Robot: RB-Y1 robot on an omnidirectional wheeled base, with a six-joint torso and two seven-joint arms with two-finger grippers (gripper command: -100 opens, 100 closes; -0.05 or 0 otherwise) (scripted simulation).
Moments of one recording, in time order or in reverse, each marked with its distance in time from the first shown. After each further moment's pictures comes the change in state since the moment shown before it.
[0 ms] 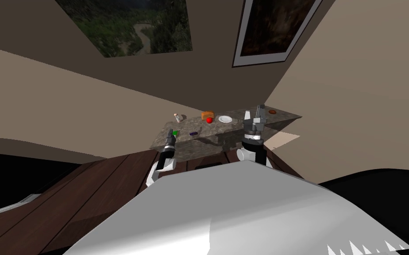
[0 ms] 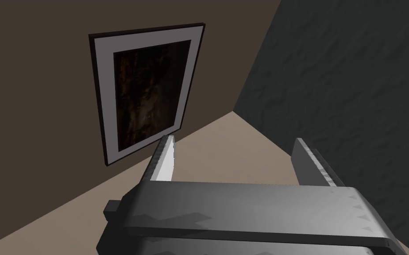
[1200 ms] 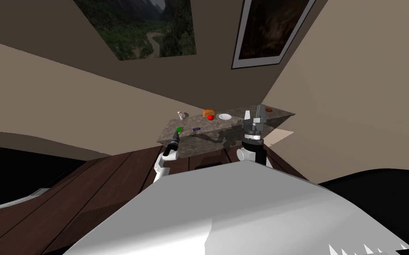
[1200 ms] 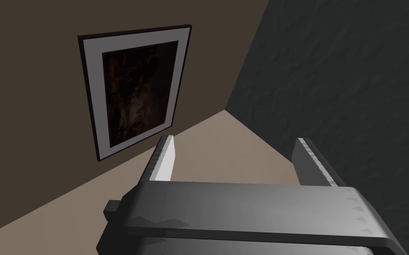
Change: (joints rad) left arm -0.234 0.039 -0.002 0.266 0.016 0.311 0.045; right arm 0.000 0.000 0.000 0.000 0.000 0.000 0.000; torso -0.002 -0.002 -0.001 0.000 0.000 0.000
